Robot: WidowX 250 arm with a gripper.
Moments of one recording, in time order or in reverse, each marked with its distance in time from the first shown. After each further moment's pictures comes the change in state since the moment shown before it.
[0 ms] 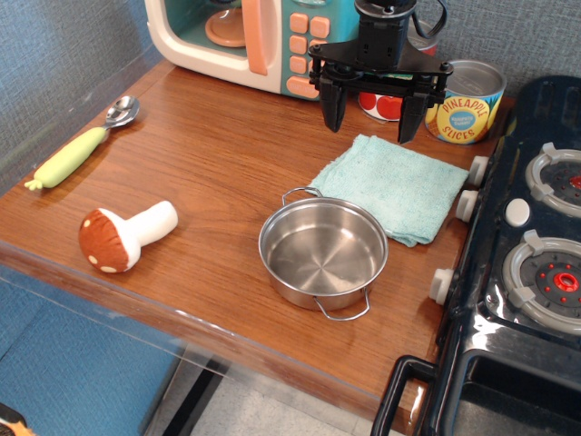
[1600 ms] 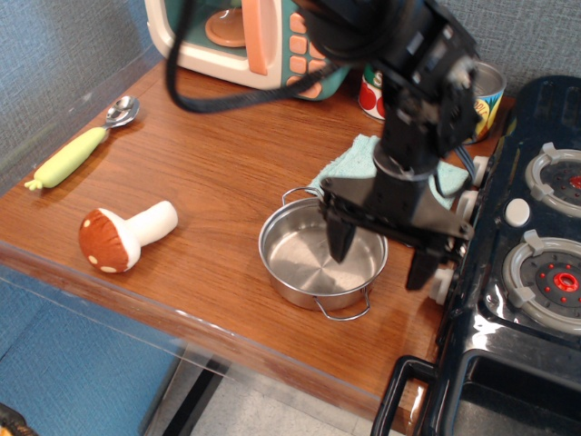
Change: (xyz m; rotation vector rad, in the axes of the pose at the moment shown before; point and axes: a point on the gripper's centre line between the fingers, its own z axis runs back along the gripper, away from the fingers) arm -0.105 -0.035 -0.032 0.030 0.057 -0.159
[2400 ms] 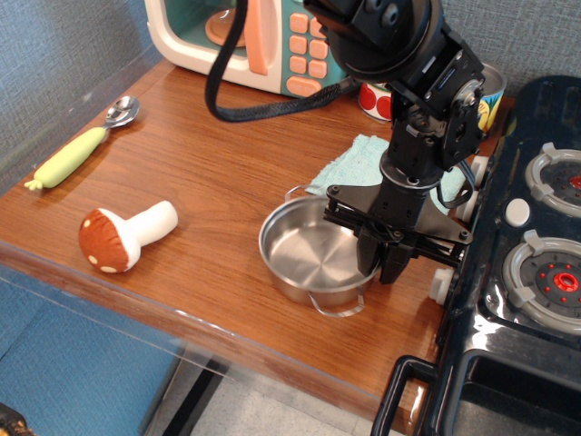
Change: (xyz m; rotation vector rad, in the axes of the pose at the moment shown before) arm 0.009 0.001 -0.017 0.013 0.026 0.013
